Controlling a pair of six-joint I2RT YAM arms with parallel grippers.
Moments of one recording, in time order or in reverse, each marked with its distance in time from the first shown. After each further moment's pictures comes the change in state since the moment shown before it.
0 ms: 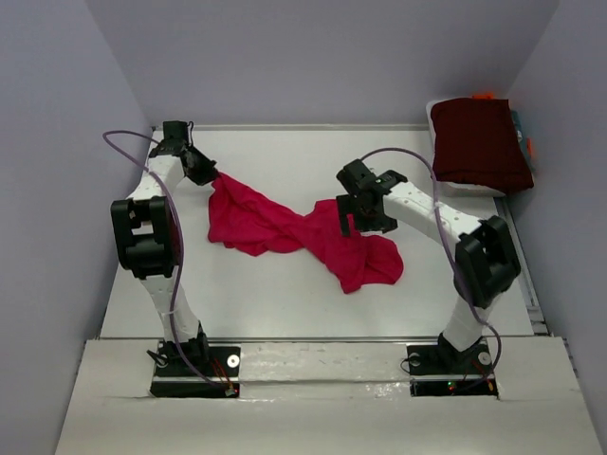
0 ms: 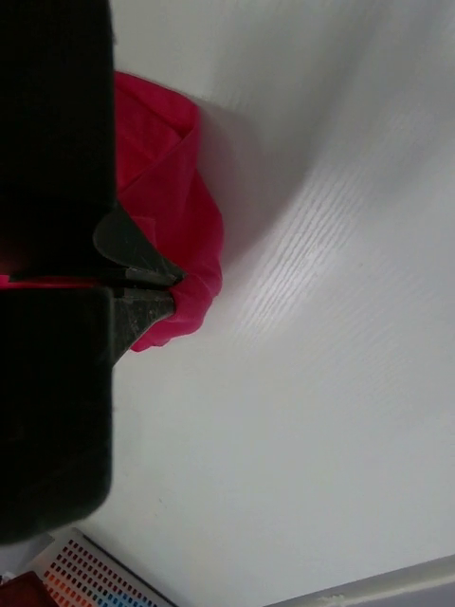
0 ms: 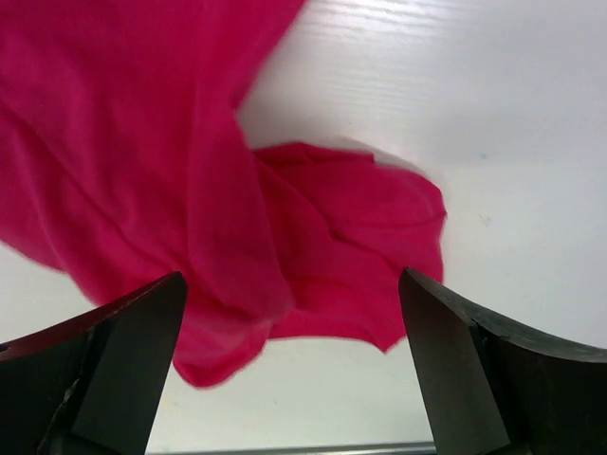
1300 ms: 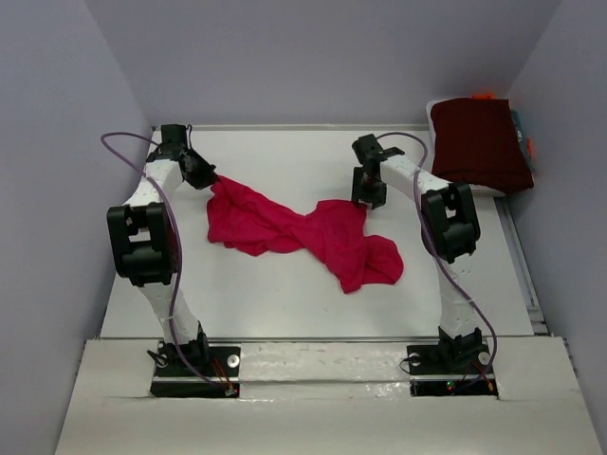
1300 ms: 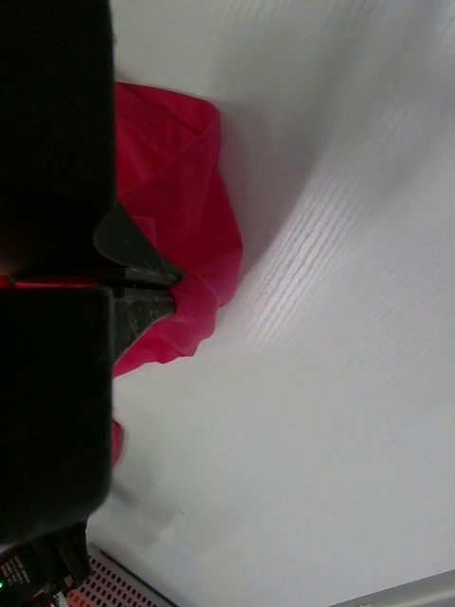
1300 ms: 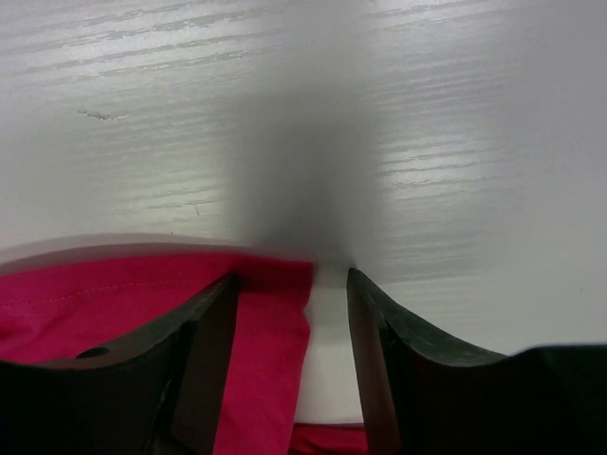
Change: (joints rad) left arm 0.001 -0.074 -0.083 0.002 0.008 0.040; right arm -0.244 0.502 0.386 0.137 -0.136 -0.009
